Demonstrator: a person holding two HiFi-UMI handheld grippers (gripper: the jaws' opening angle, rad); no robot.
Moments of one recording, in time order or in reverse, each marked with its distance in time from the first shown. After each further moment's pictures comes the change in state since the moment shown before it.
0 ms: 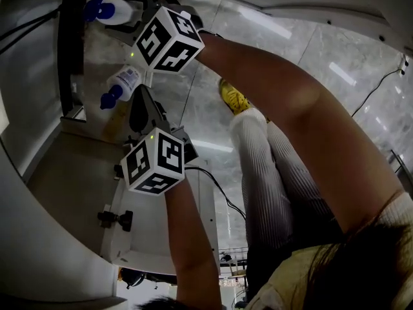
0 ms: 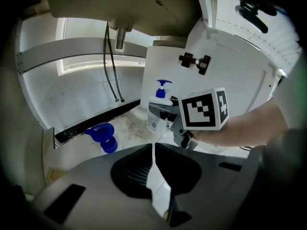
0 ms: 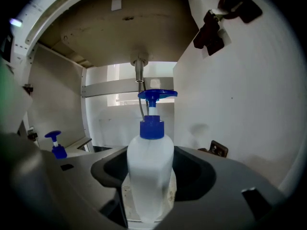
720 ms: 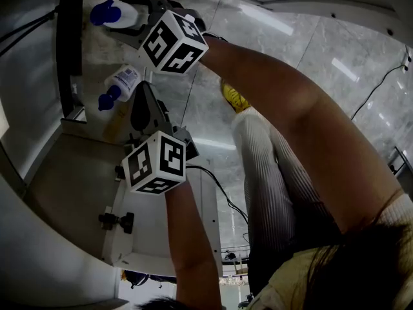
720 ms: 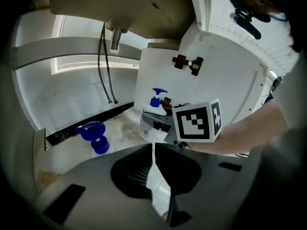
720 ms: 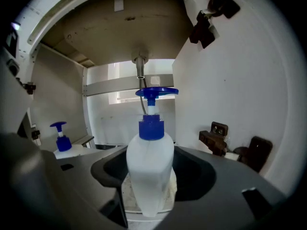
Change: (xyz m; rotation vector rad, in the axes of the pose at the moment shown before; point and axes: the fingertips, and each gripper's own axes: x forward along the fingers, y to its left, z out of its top) left arm 0.001 -0.008 -0.004 0.026 -0.042 -0.082; right arm -0.006 0.011 -0.022 0.025 -0.001 0.002
